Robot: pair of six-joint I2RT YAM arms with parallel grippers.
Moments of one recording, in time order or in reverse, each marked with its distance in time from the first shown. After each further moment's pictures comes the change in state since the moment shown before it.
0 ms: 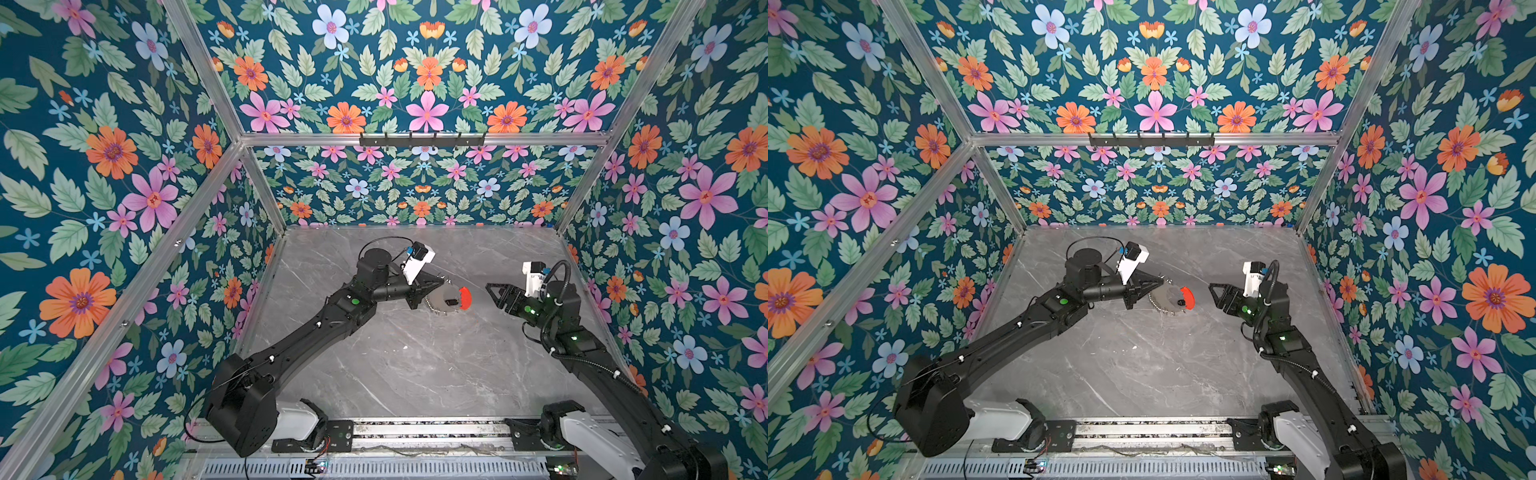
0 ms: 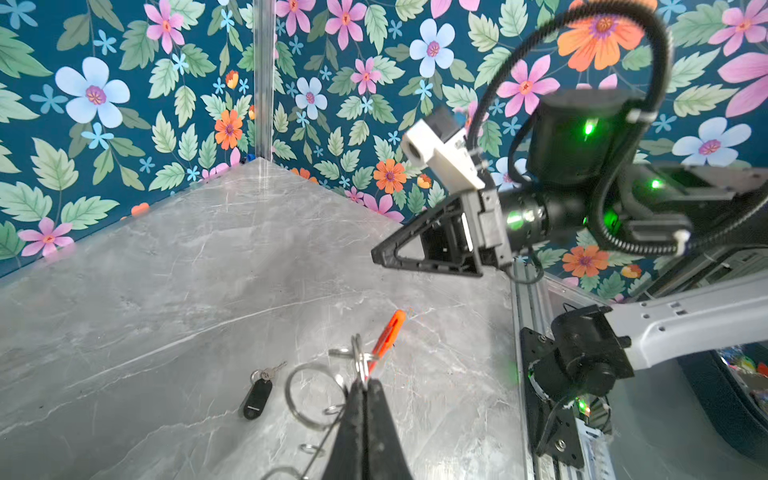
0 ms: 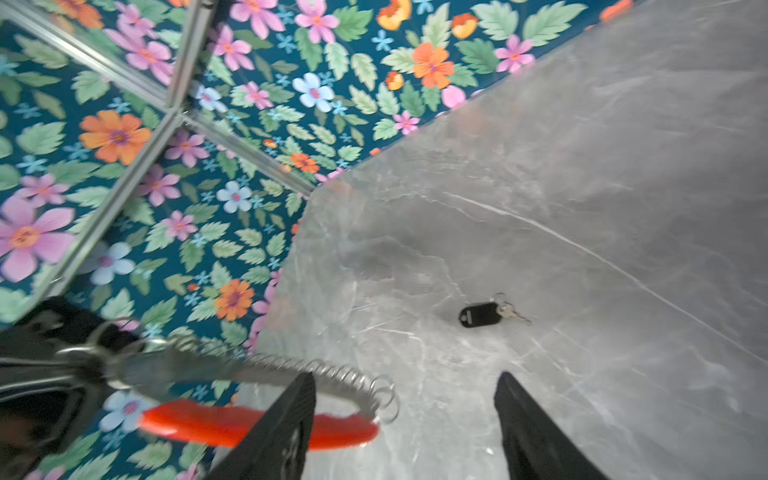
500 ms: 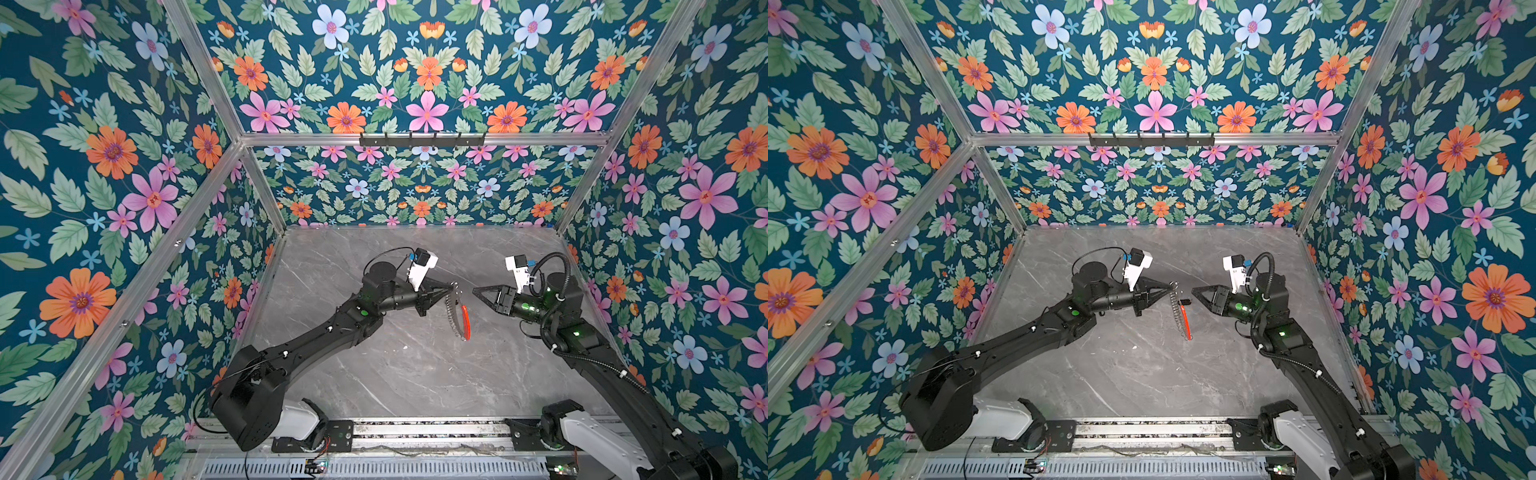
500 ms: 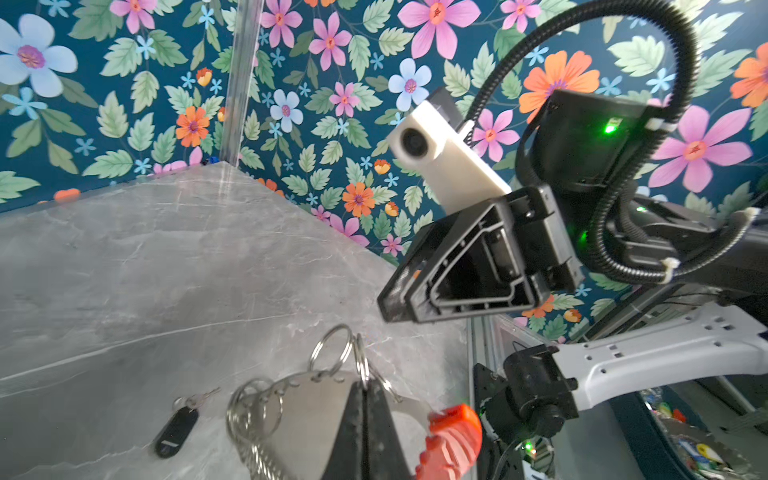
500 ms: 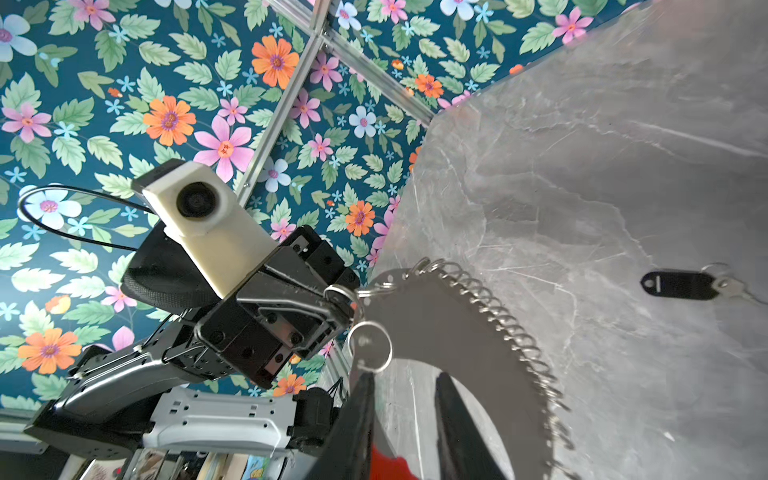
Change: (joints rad) left arm -0.076 0.042 -0.119 0.331 -0.019 -0.269; right arm 0.087 0.010 0.071 0.027 -0.296 0.137
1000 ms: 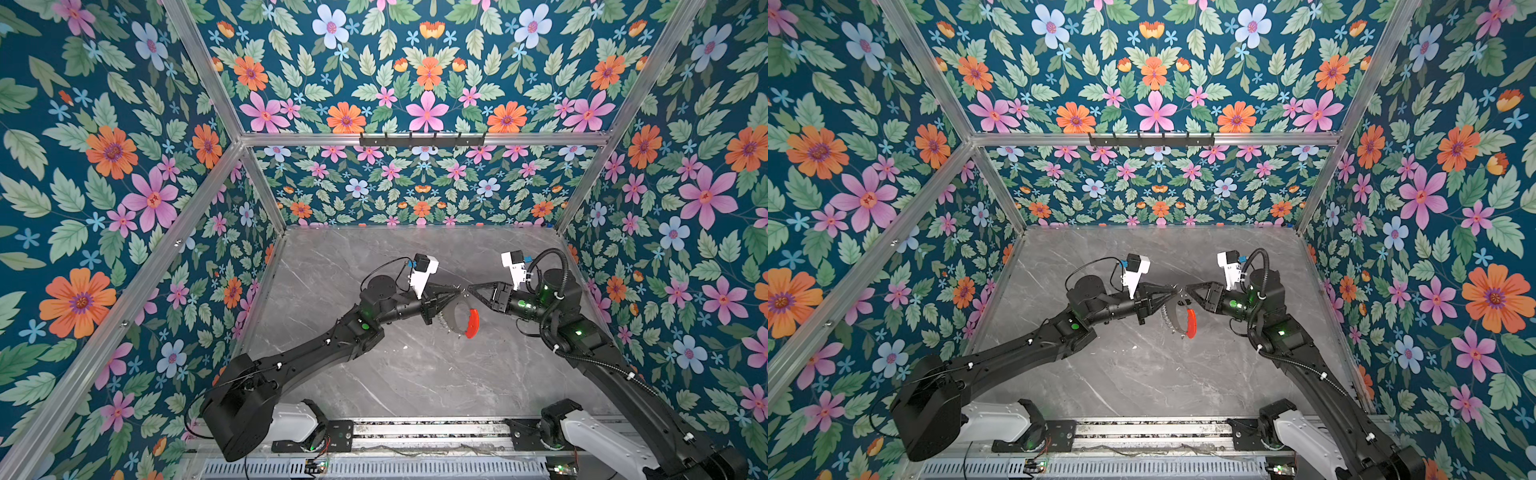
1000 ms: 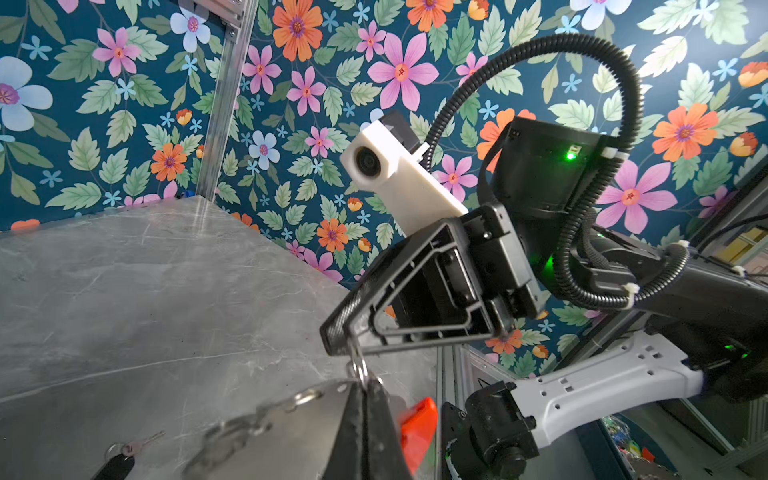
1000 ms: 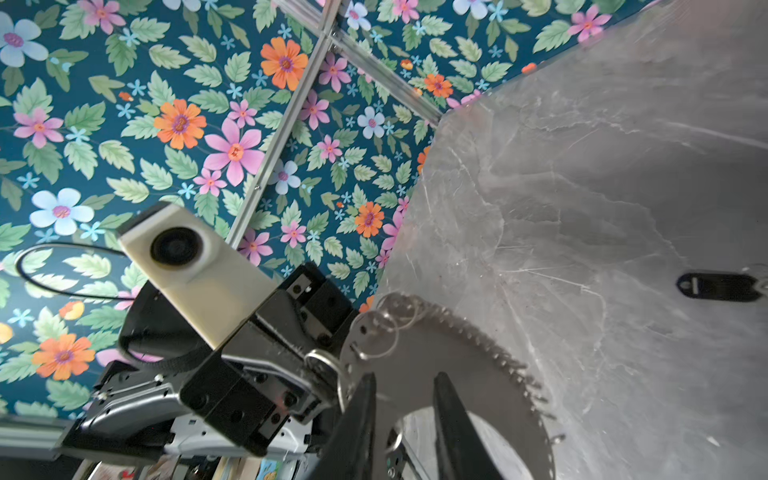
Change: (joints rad) left arm -0.084 -0.080 -0.087 0.153 -0.110 -0.111; right arm 0.087 -0.026 0.097 -0.113 0.121 0.027
